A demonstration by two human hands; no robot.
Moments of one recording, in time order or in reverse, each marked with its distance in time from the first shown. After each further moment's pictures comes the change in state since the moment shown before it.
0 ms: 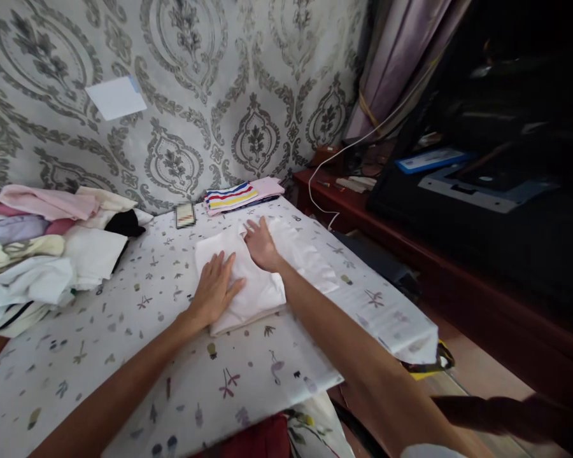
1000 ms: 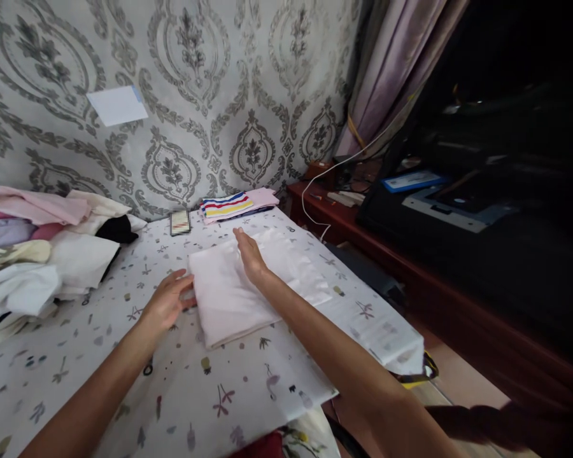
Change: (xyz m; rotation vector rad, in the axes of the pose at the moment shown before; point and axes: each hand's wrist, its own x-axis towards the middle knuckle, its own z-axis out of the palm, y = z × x) left_hand -0.007 -0.037 -0.044 -1.336 0.313 -0.755; right_hand -0.027 0.003 0.014 -0.512 0.080 -0.131
